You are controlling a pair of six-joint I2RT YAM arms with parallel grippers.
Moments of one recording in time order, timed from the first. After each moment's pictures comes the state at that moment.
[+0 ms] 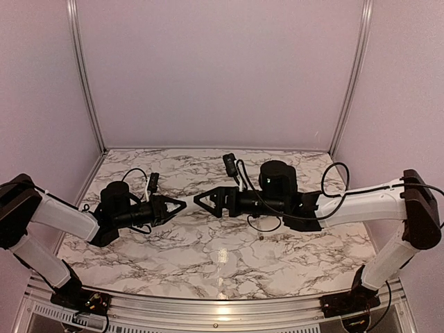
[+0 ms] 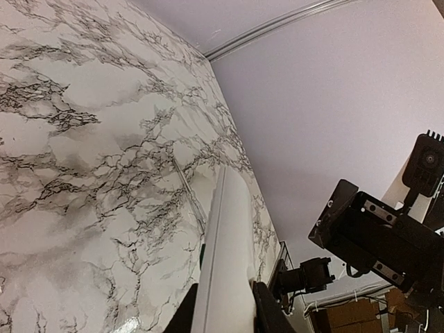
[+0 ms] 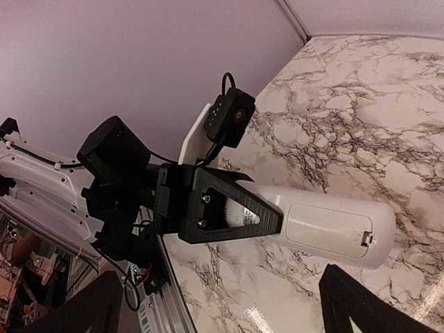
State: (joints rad) left arm -0.66 1.50 0.43 0.91 0.45 -1.01; right arm 0.99 1.55 0.90 0.44 -0.28 0.66
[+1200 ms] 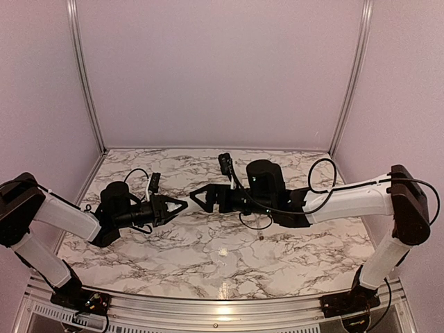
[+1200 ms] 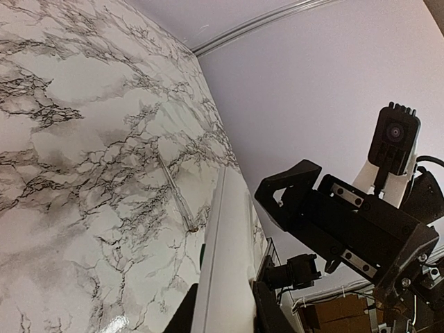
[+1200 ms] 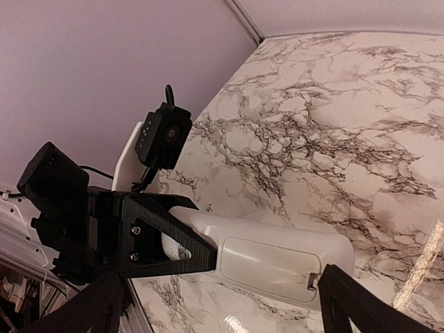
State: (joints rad) left arm -0.66 1.53 0.43 0.97 0.50 -1.05; right arm 0.99 1.66 1.00 0.37 -0.13 0.65
